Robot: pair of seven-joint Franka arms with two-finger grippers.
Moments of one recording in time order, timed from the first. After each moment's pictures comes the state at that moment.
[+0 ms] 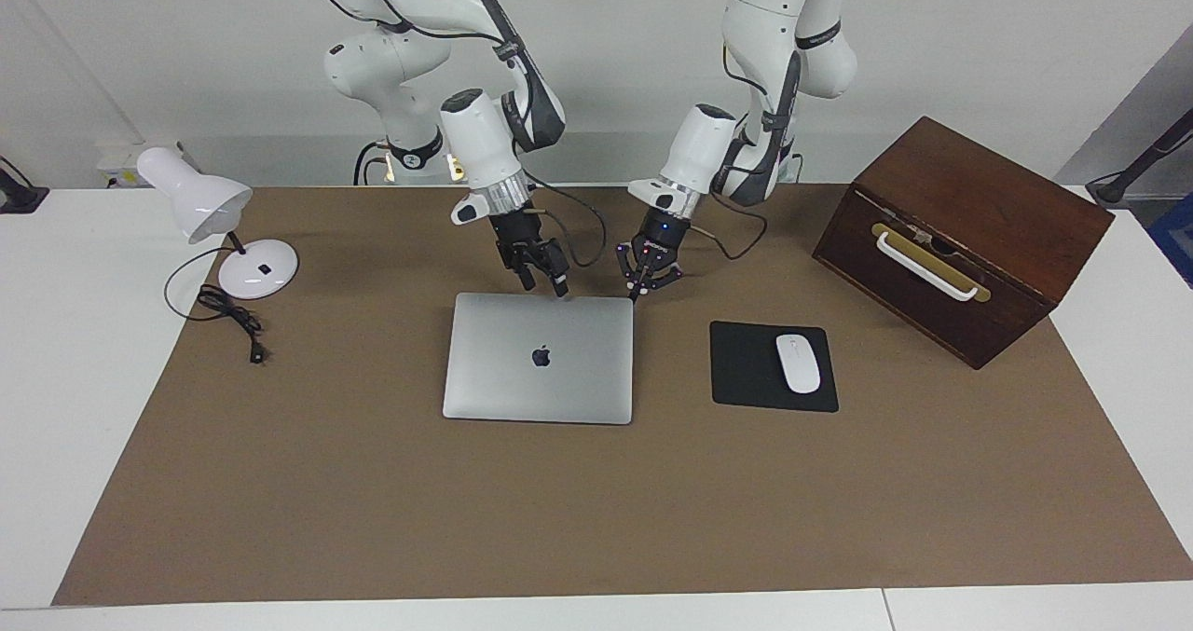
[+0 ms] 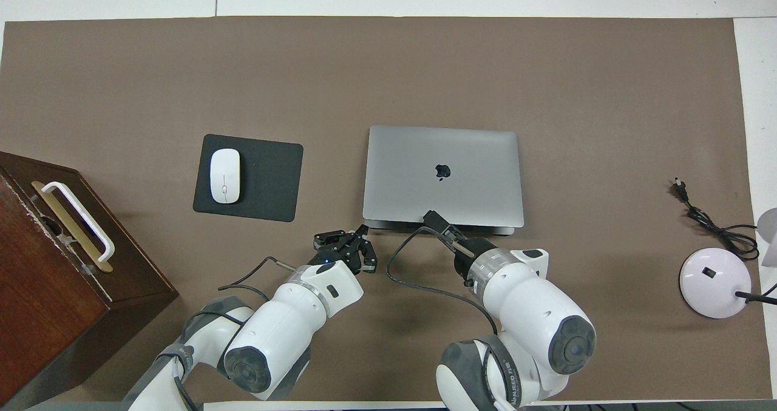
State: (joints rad) left arm -0.72 0.13 -0.03 -2.62 -0.10 3.48 -0.22; right arm 0.62 0.00 0.02 -2.58 0.57 3.17 0.82
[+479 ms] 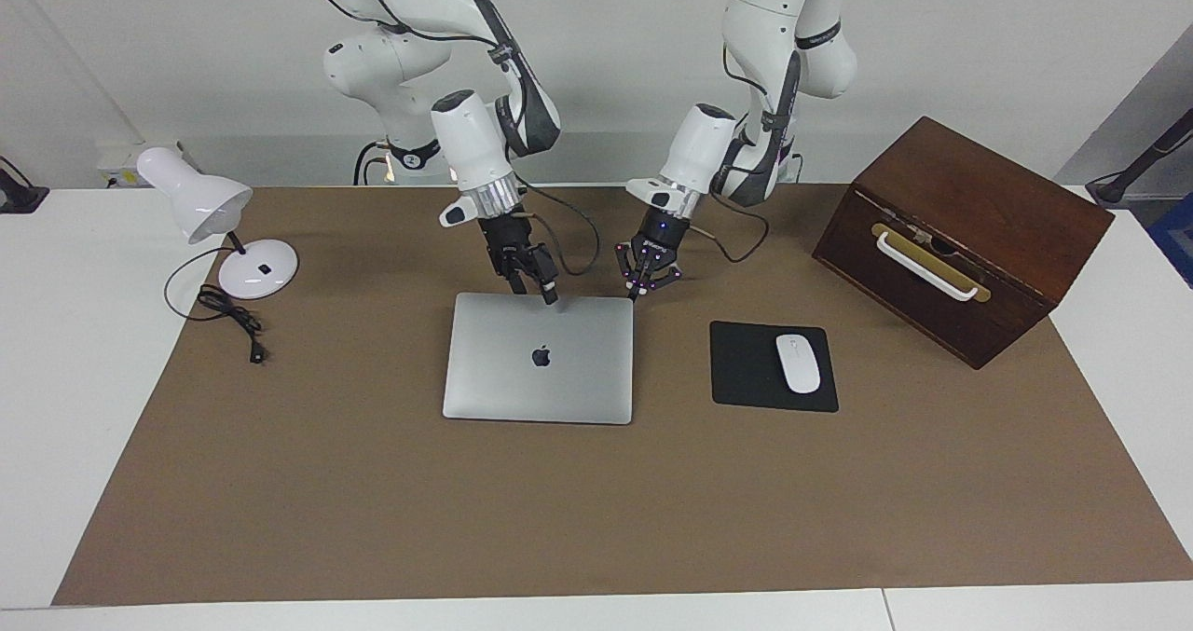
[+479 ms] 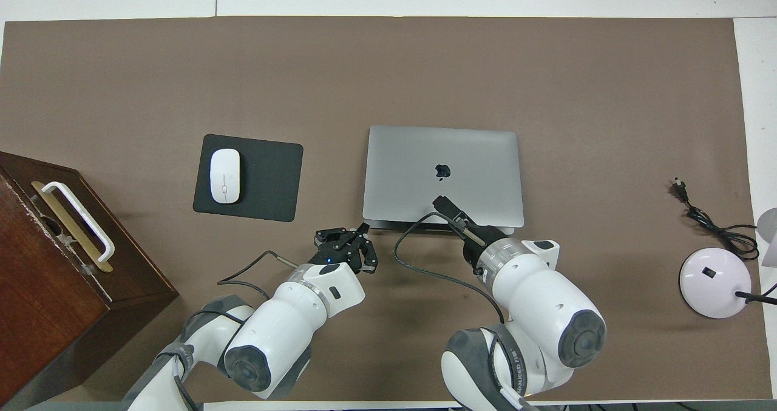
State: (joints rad) left arm -0.72 0.14 -0.03 -2.61 -0.10 3.48 -0.14; right arm 0.59 0.01 0.02 -2.56 0.57 3.20 0.82
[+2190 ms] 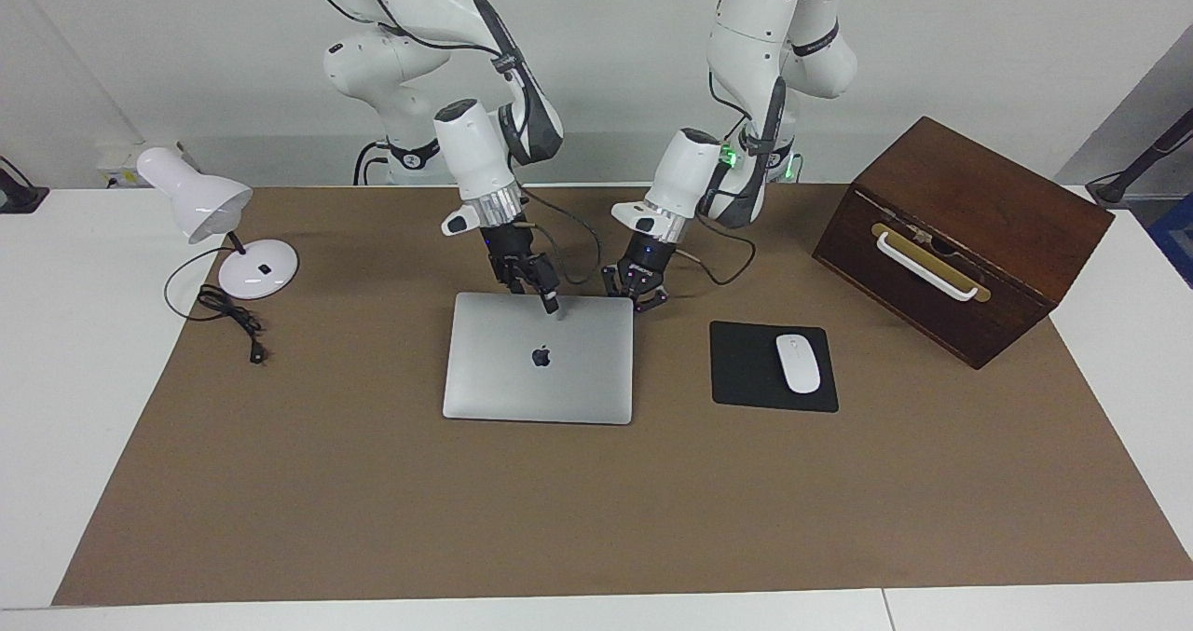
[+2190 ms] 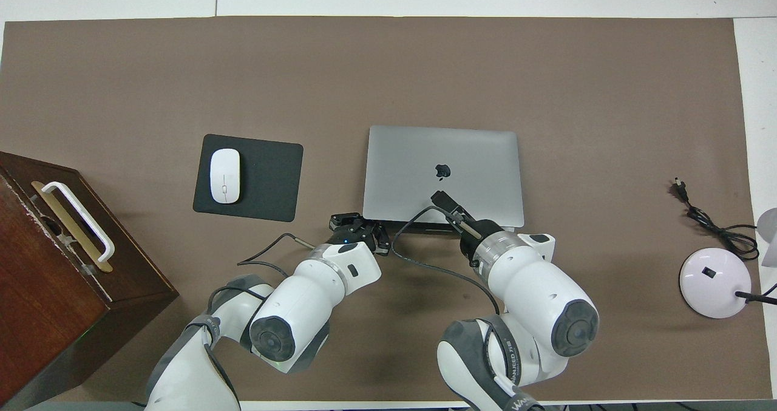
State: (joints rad) left arm -0.72 0.28 -0.03 -2.48 -0.10 3.48 -0.13; right arm 0.59 0.05 0.02 -2.53 0.57 3.21 0.82
